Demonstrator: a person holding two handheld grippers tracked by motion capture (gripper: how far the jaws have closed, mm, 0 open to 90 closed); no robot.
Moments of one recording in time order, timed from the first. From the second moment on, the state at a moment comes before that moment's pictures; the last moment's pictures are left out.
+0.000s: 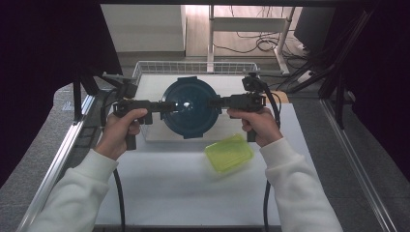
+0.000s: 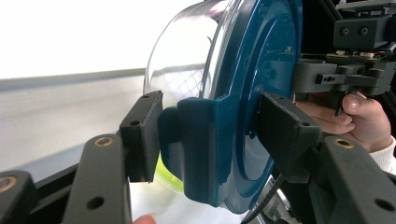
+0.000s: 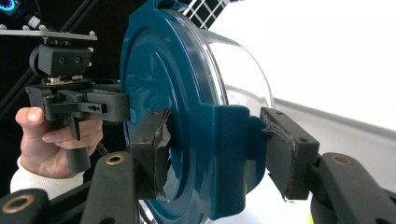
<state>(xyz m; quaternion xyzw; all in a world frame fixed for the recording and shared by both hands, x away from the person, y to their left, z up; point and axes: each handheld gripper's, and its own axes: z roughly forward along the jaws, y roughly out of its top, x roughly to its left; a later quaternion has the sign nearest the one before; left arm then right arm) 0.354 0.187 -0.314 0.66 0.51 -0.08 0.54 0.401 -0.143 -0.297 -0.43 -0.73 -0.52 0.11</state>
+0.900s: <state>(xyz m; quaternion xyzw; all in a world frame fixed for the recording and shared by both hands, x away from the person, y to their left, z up) 0.418 0.181 -0.288 0.68 0.50 -0.09 0.53 0.451 -0.152 -0.277 -0.44 -0.72 -0.52 0.11</state>
